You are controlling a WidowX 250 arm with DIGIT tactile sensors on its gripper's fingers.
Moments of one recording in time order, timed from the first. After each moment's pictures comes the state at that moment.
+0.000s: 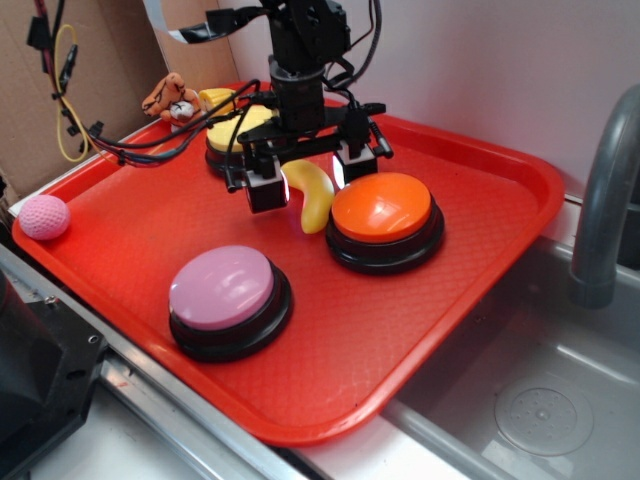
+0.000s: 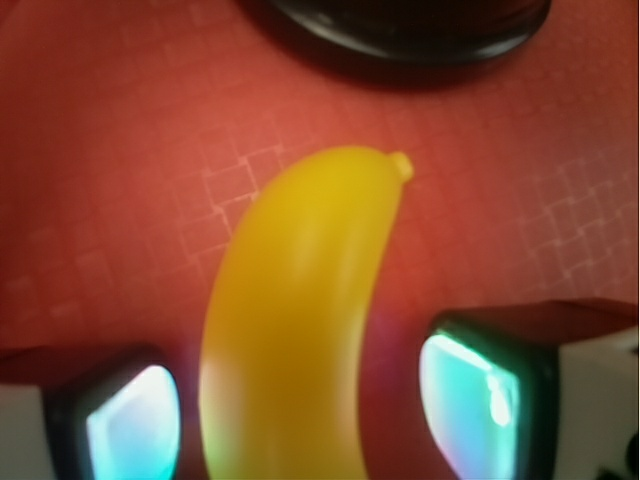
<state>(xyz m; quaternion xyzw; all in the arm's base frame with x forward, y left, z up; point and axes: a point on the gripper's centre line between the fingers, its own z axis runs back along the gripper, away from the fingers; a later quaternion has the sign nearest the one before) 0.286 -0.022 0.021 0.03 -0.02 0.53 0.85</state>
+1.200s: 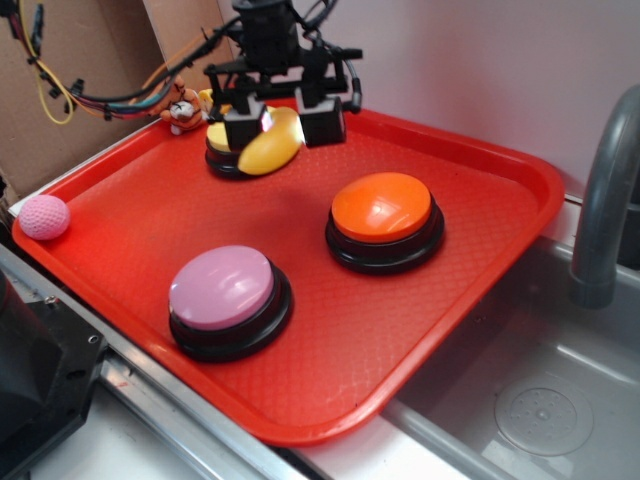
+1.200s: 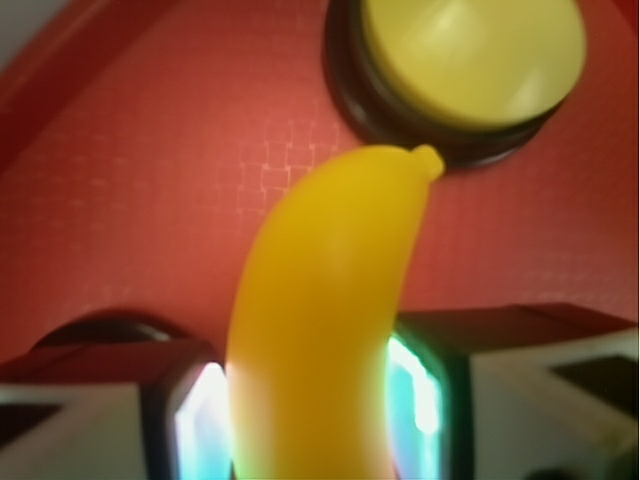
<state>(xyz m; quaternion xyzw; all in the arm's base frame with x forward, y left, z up) 0.270 -0.011 0.088 -0.03 0.01 0.33 0.94</state>
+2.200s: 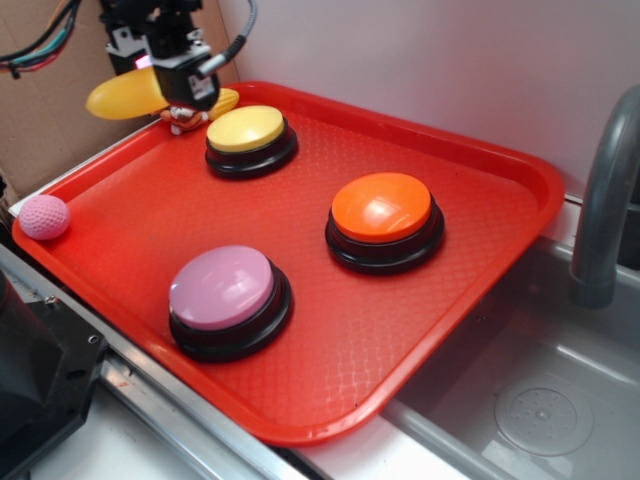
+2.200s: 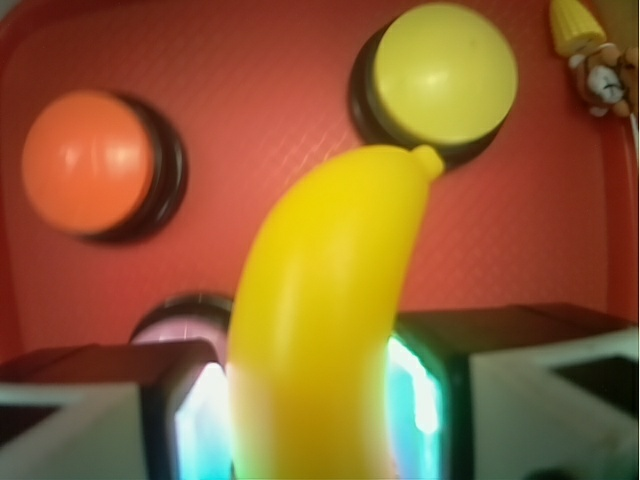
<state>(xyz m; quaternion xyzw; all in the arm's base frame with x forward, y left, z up) 0.195 0.006 0.145 -0.03 -0.02 0.03 1.00</state>
